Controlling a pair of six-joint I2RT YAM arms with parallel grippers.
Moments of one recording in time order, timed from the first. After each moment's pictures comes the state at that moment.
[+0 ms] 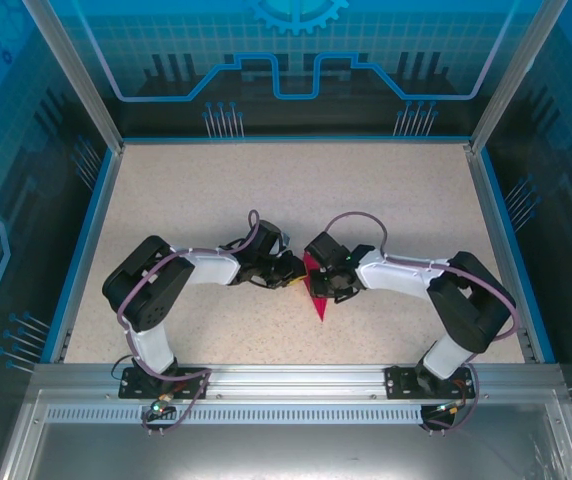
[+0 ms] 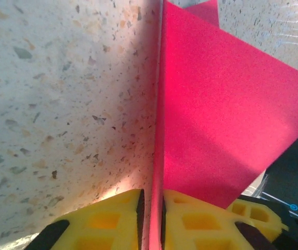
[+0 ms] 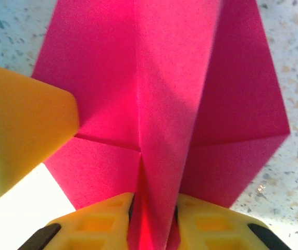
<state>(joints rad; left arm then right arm) -0.61 1.80 0.83 0.11 0.50 -1.08 0.77 1.63 0.89 -0.50 -0.02 0.72</state>
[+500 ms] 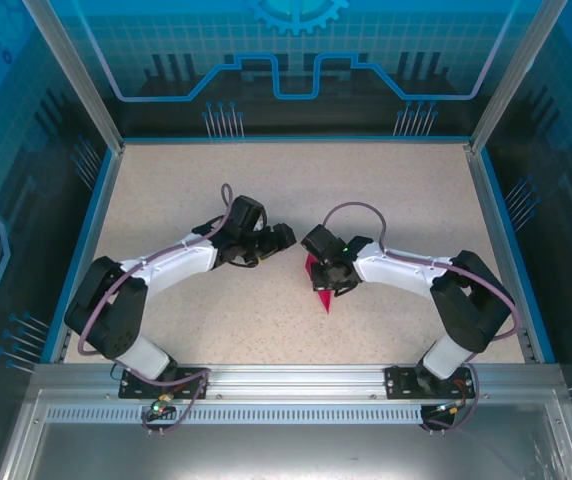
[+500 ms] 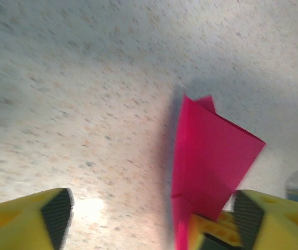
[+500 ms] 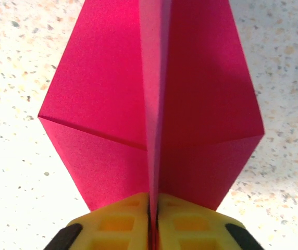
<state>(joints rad) -0.53 1.55 0.96 -0.31 0.20 -0.95 0.77 1.64 0.99 -0.64 0.11 0.70</state>
